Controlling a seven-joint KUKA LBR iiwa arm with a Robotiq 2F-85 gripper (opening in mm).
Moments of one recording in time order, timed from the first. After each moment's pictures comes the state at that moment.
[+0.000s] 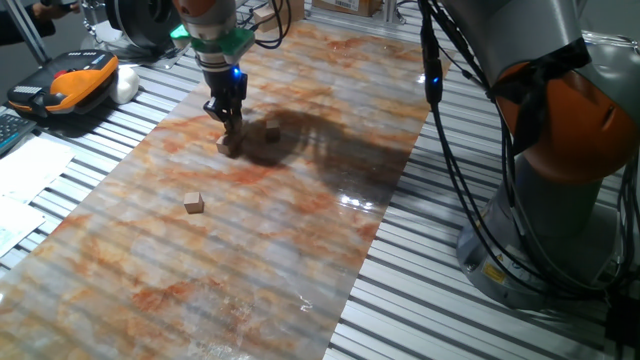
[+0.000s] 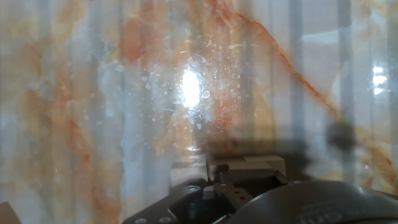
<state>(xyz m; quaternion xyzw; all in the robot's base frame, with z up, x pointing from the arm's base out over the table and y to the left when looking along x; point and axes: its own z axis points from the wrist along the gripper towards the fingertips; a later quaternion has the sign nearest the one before) 0.653 -0.054 0.063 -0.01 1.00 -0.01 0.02</state>
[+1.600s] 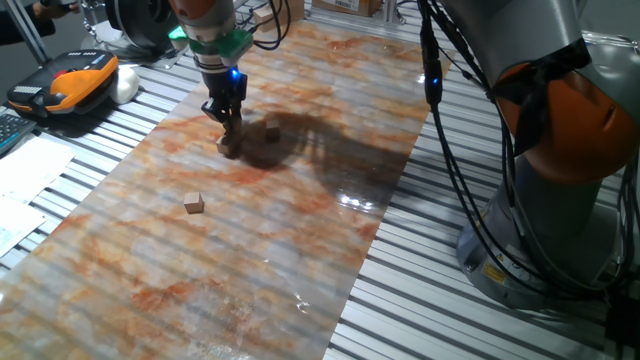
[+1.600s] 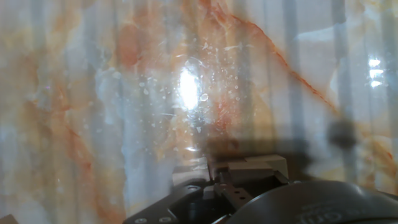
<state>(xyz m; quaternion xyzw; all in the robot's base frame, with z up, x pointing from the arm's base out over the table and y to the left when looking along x) 0.653 -0.053 0.063 0.02 1.00 -0.01 0.02</state>
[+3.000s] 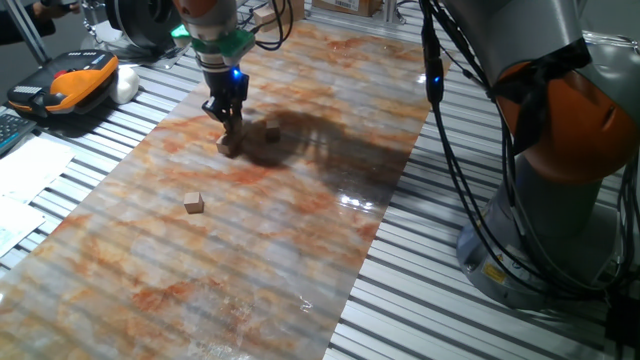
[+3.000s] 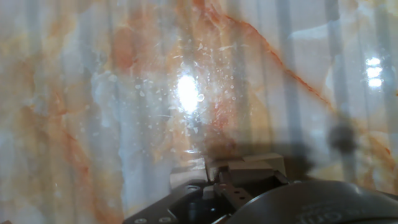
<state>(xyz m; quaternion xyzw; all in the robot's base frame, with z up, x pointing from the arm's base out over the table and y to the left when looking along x) 0.651 -0.054 0.061 0.04 1.00 -0.01 0.03</state>
